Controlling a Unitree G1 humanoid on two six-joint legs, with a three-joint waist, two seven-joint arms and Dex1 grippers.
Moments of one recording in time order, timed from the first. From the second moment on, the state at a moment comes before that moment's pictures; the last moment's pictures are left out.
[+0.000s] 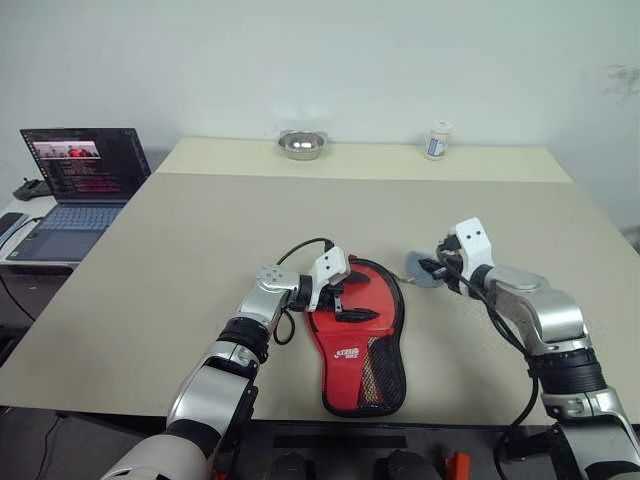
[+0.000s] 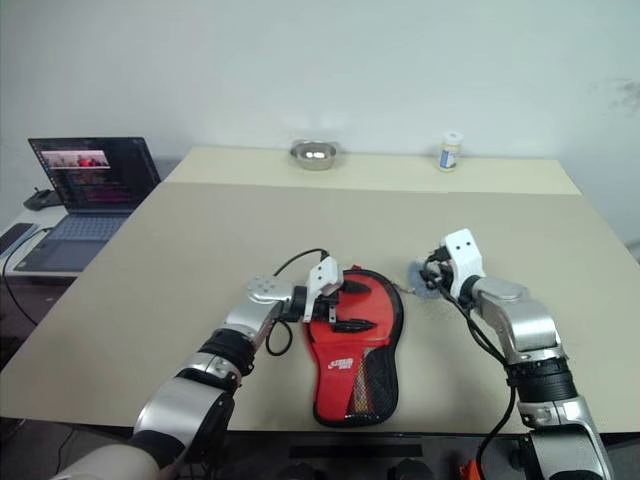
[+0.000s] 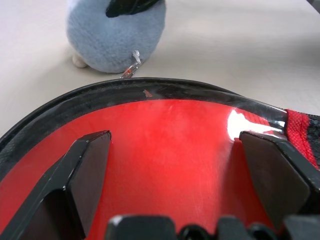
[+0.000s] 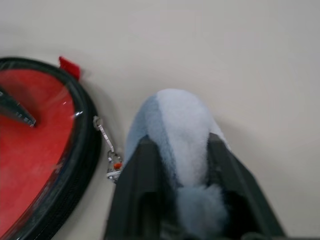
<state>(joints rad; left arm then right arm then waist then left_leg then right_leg) -0.85 0.21 -0.17 0.93 0.01 -0.15 -1.23 -0.55 -0.46 0.05 0.00 0.22 0.79 0.48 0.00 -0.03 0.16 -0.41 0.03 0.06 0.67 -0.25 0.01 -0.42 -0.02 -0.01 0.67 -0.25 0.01</state>
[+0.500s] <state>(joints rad) -0.85 0.18 -0.17 0.97 0.01 -0.18 -1.18 -0.41 -0.78 -0.01 -0.33 0.27 0.93 0.63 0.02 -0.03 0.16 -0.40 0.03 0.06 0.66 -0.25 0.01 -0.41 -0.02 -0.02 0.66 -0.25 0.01</state>
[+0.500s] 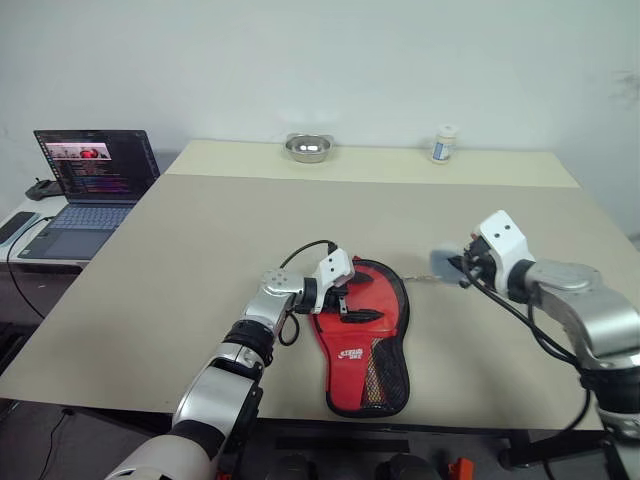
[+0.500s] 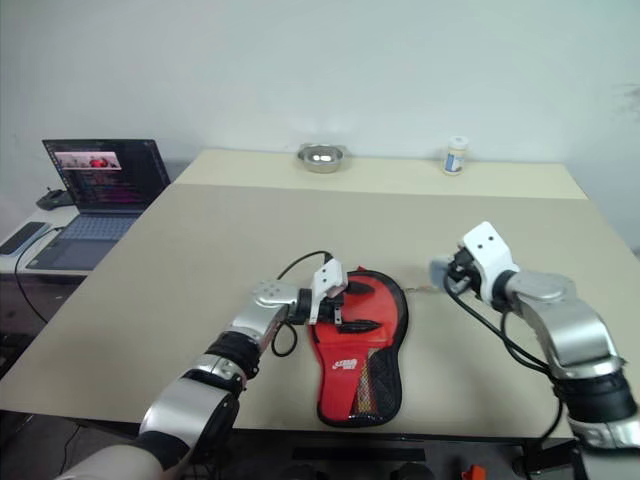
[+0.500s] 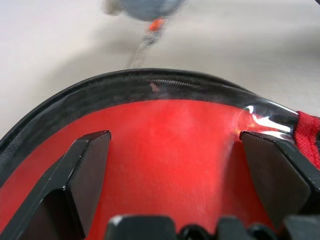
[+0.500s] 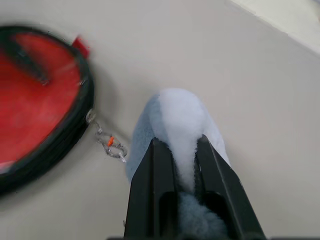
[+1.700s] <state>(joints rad) -0.90 0.12 -0.19 1.11 0.07 -0.27 -1.10 0.32 -1.12 -0.37 -1.02 1.09 1.16 0.58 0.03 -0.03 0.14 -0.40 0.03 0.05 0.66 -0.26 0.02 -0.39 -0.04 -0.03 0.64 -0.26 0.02</state>
